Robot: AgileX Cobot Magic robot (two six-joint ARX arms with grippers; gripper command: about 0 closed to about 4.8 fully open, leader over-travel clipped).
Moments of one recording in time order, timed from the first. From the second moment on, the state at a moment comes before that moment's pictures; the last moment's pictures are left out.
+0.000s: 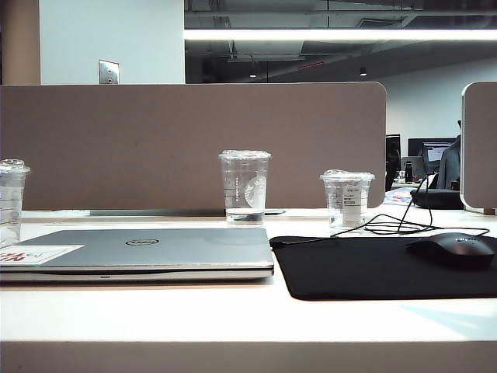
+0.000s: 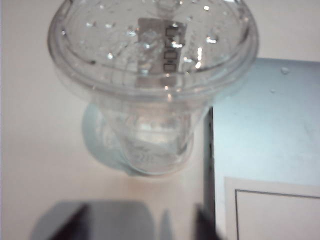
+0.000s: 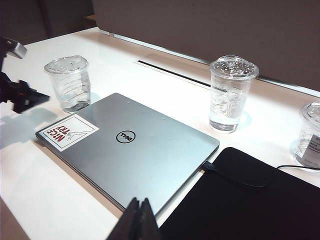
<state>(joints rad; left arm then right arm) 0.11 1.16 0.37 0.30 0.02 0.01 0.69 0.52 0.50 -0.12 0.05 -0.02</state>
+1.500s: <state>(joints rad) 0.03 0.13 0.26 -0.15 0.01 -0.03 0.69 0.52 0.50 -0.12 0.05 -0.02</state>
